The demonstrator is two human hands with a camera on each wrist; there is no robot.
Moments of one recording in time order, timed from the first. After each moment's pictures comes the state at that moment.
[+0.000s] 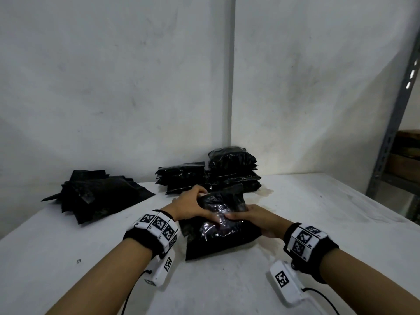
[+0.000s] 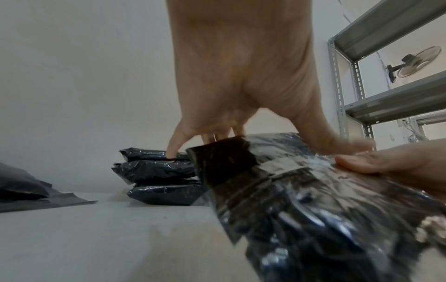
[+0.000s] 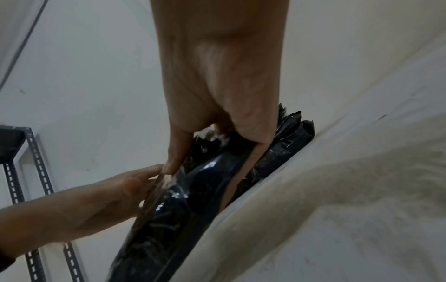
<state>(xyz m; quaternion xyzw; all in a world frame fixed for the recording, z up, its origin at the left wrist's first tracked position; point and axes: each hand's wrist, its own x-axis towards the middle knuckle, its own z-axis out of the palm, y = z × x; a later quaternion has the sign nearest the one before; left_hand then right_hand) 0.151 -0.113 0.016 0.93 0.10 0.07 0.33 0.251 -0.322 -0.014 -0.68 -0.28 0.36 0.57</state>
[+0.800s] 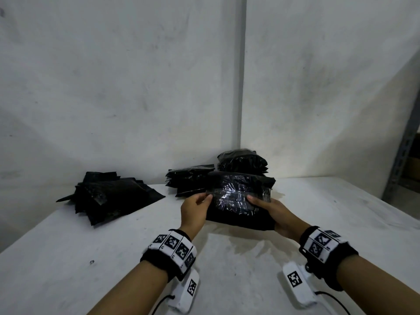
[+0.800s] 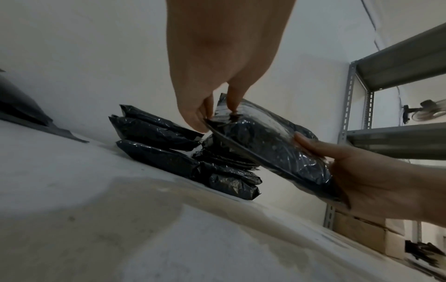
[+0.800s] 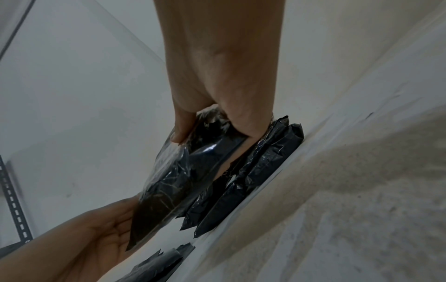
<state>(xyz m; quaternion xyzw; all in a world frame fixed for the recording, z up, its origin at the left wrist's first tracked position) 0.152 -0.130 -0.016 0.76 0.19 0.35 0.52 0.263 -0.323 -0.008 -0.60 -0.22 0.28 0.71</state>
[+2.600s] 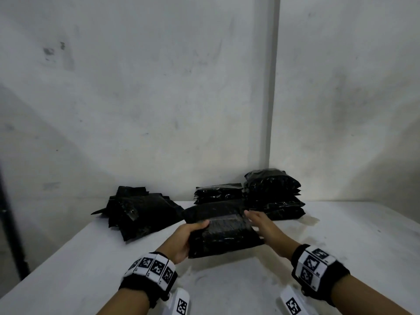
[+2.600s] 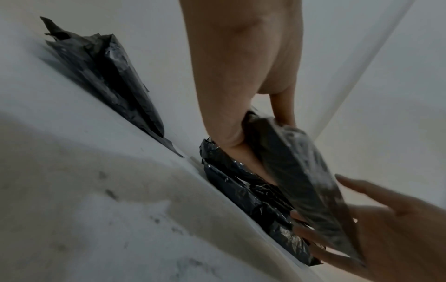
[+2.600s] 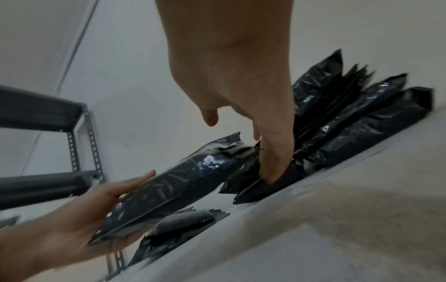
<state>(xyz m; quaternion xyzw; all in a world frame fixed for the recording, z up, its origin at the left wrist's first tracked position) 0.076 -0.048 0.003 0.56 0.18 0.08 0.81 0.232 -0.224 0.000 -0.72 -0.26 0.25 0.59</state>
